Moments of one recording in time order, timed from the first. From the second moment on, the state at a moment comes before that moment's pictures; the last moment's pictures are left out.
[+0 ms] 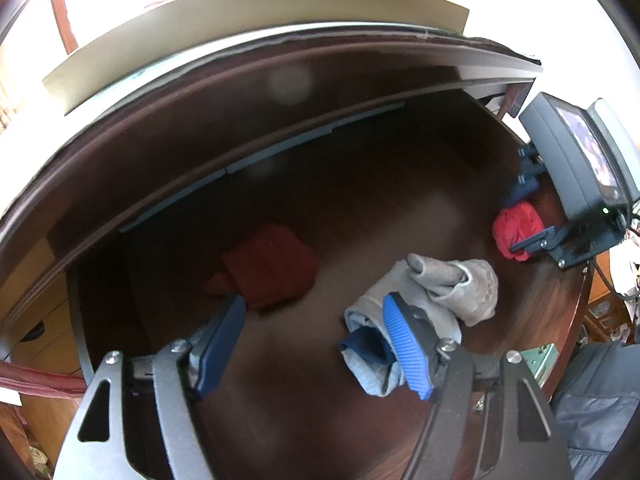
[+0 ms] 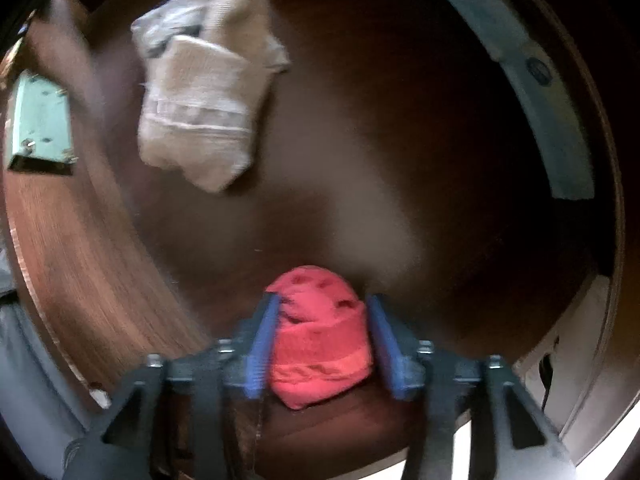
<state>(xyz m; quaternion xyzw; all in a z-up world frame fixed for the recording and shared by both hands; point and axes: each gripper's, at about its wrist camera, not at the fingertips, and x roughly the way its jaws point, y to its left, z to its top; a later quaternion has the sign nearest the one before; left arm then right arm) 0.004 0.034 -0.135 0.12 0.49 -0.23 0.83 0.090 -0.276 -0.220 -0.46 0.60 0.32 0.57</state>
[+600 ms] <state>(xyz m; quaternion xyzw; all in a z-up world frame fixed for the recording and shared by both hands) 0.023 0.042 -0.137 0.10 0.49 -0.19 0.84 0.110 -0.290 -0.176 -0.27 0.53 0.33 0.73</state>
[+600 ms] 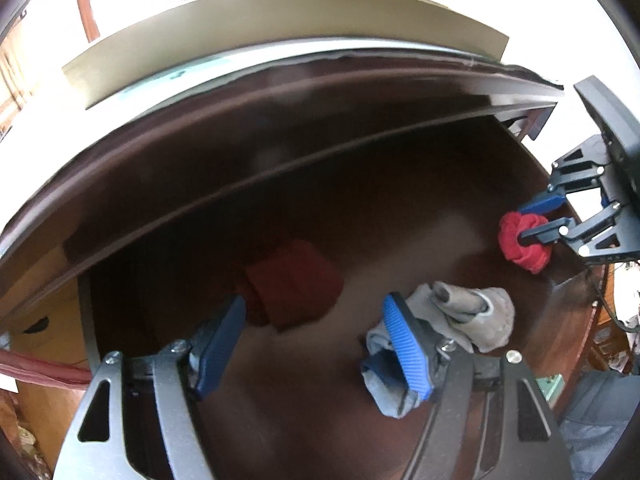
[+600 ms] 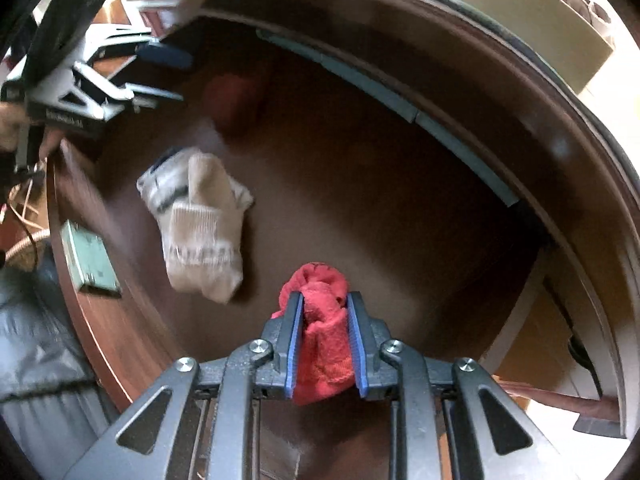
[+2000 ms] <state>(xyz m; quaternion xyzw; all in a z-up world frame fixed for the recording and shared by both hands) 0.031 0.045 -0.137 0.14 0.49 -0.21 0.84 0.117 -0.282 -0.220 -0.24 0.57 0.36 0.70</state>
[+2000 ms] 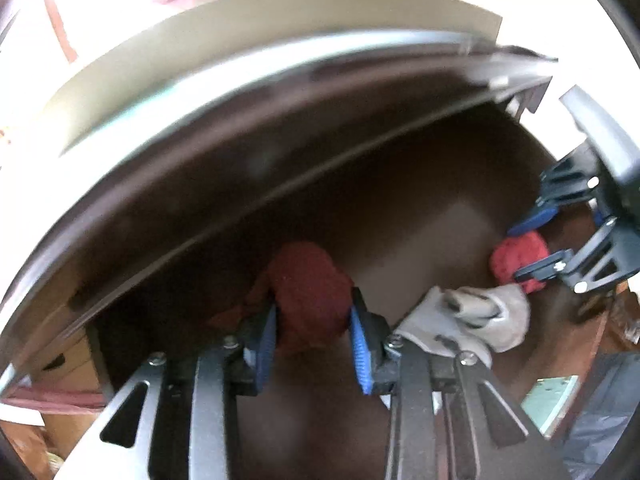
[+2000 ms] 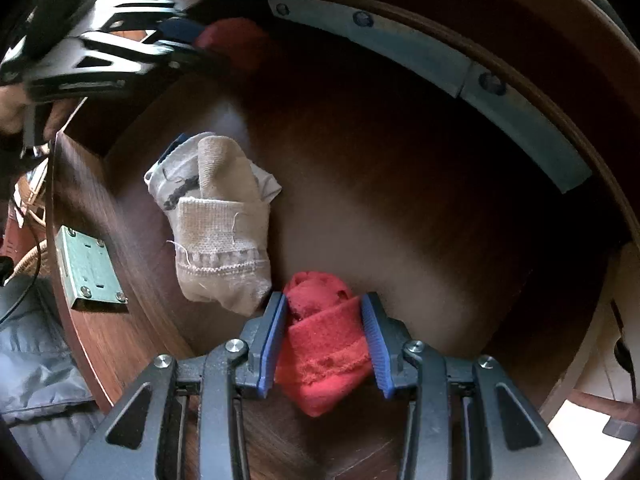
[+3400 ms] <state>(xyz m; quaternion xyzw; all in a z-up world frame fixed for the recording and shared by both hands) 0.000 0.085 -0.119 -0.02 0.41 -0.20 0.89 0.087 -0.344 -0.169 -0.17 0.47 0.37 0.78</state>
